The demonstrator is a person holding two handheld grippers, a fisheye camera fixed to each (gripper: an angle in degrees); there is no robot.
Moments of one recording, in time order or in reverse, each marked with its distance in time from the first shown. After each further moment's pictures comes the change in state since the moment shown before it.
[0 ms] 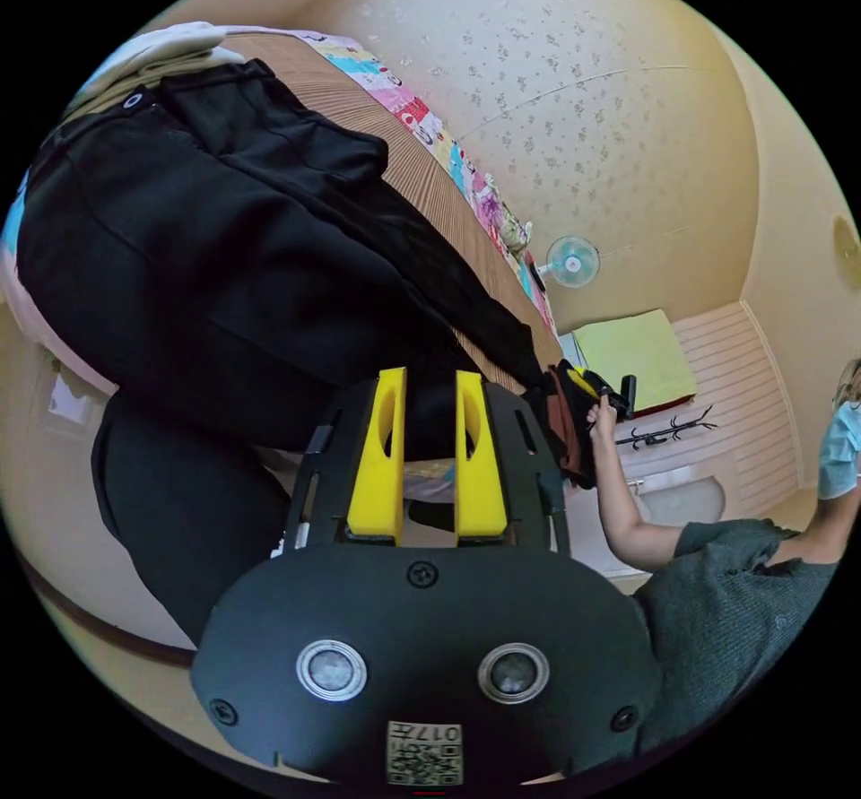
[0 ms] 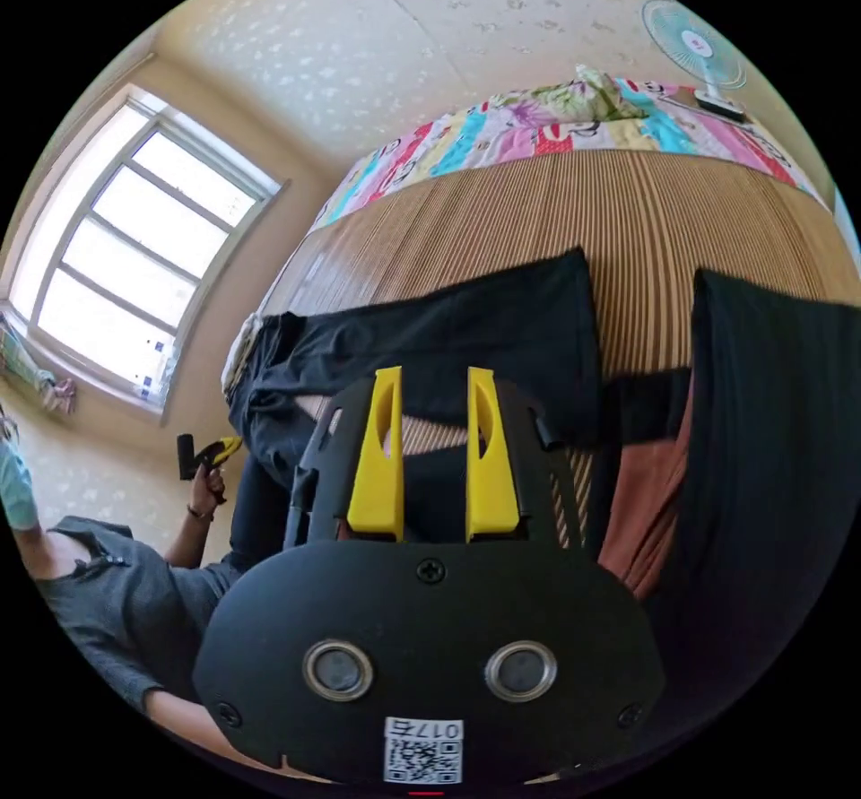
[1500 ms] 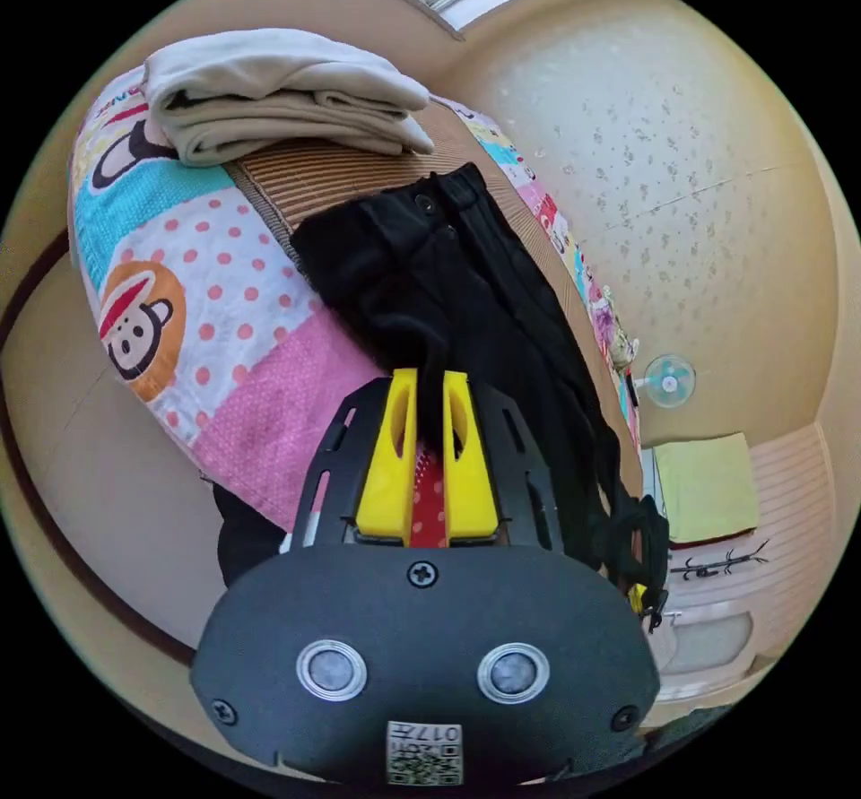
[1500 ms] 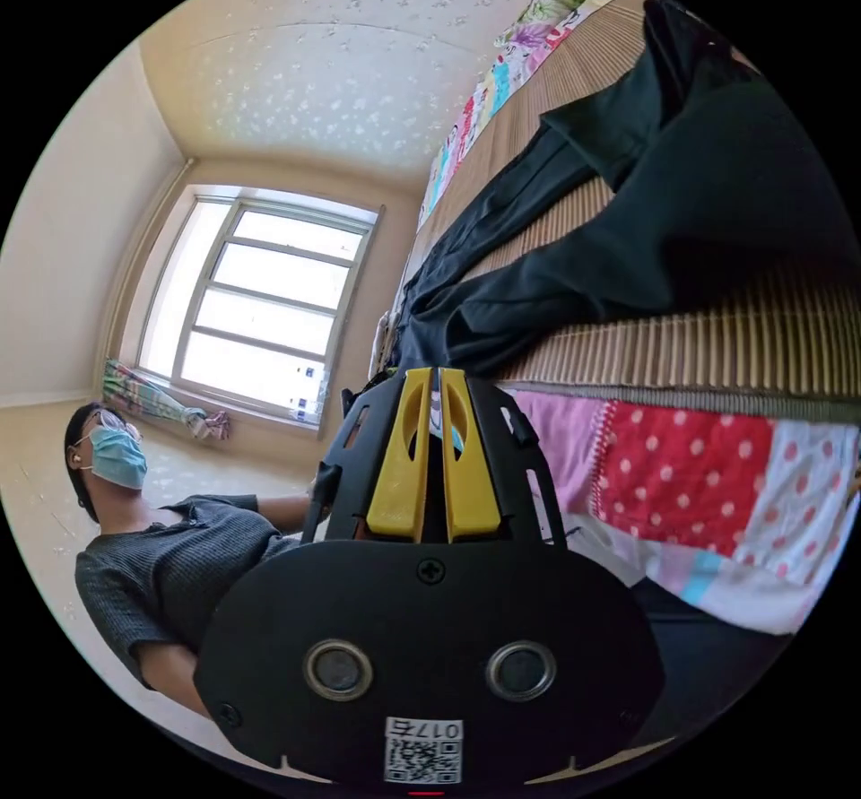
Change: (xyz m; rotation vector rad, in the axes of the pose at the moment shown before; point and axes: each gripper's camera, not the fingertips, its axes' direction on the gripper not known) left arm -0.085 -0.114 0.059 0.197 -0.275 -0.197; right arm 0.029 0.203 0.126 0.072 -0.548 0.188
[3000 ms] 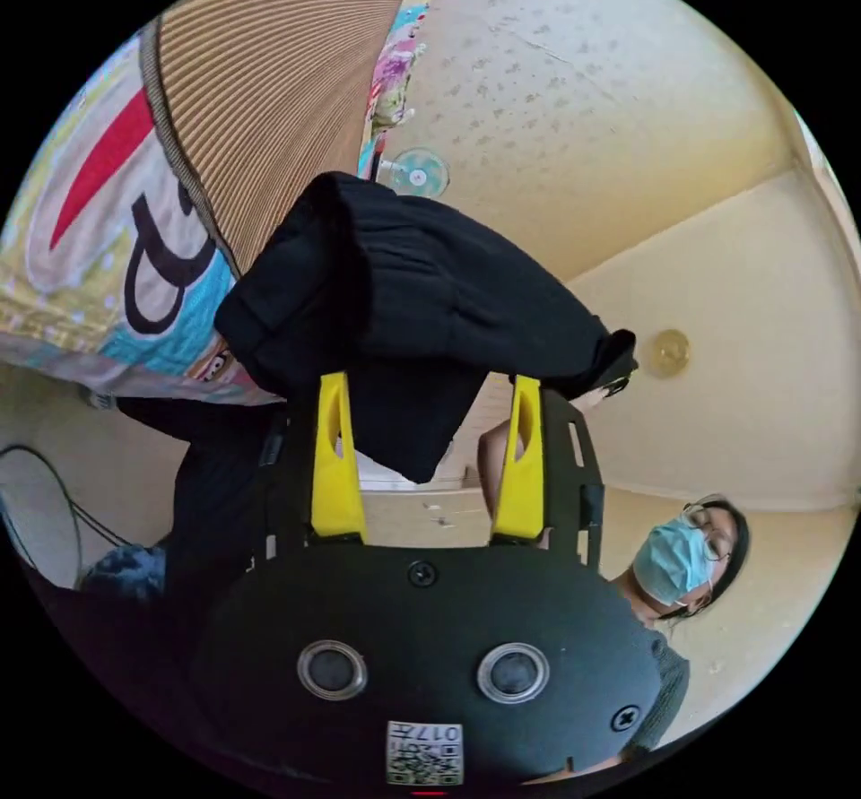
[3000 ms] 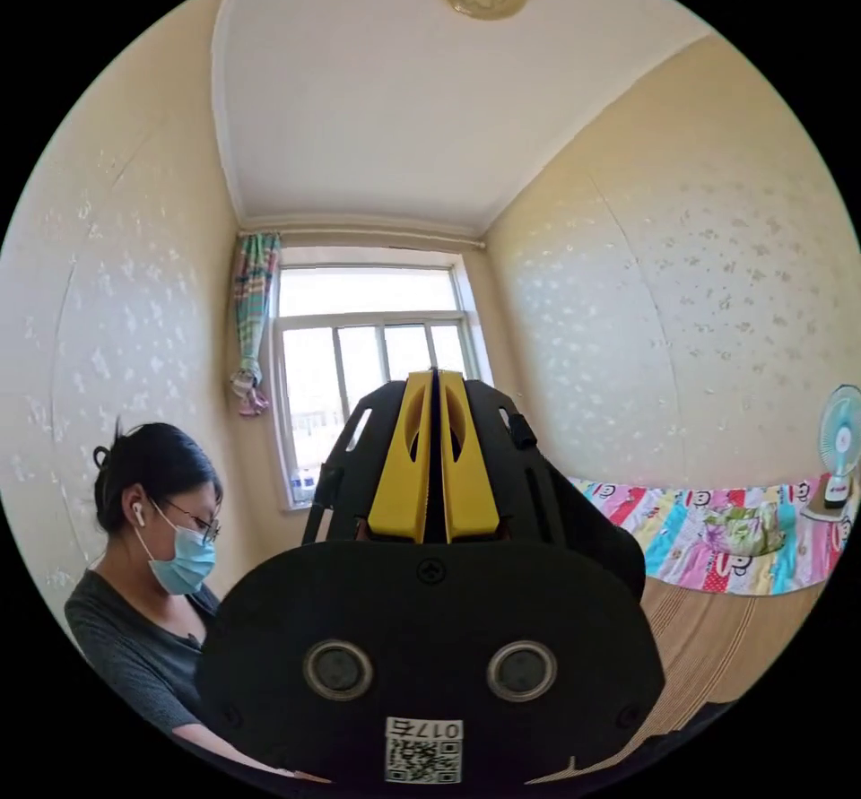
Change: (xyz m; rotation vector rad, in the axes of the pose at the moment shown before) left arm -0.033 0.103 0.007 -0.687 1.209 -0.305; right arm -0.494 0.132 0.115 0.567 -0.134 -1.033
